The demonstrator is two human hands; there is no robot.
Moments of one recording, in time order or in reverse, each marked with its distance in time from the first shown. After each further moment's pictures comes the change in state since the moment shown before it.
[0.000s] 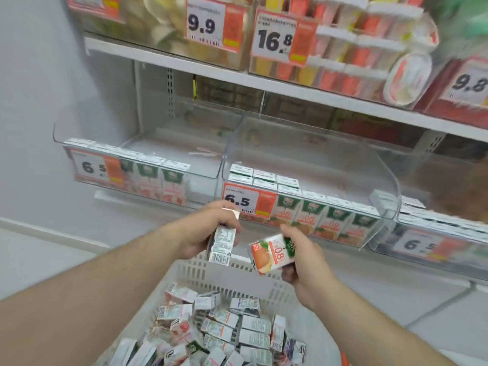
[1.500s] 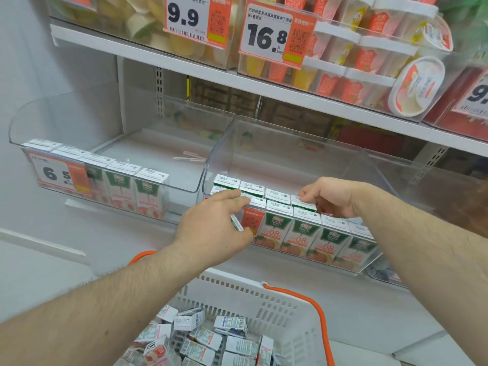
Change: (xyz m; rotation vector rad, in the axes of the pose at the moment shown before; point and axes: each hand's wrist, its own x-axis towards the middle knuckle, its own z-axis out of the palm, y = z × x) left_hand 0.022 0.022 0.041 1.146 0.471 0.499; right_hand 0.128 -0.160 -0.054 -0.812 -0.366 0.103
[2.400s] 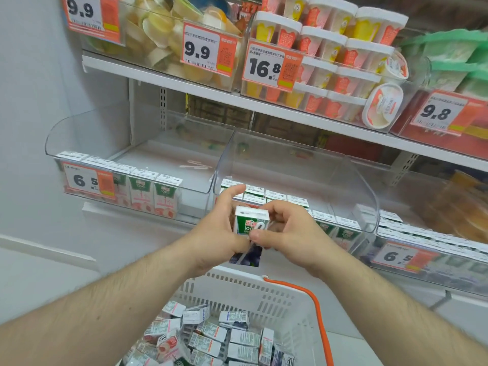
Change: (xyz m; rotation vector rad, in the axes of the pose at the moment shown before) left_hand -0.042 0.004 -0.028 -1.079 -0.277 -0.050; right_hand -0.116 0.002 0.153 0.049 0.304 -0.626
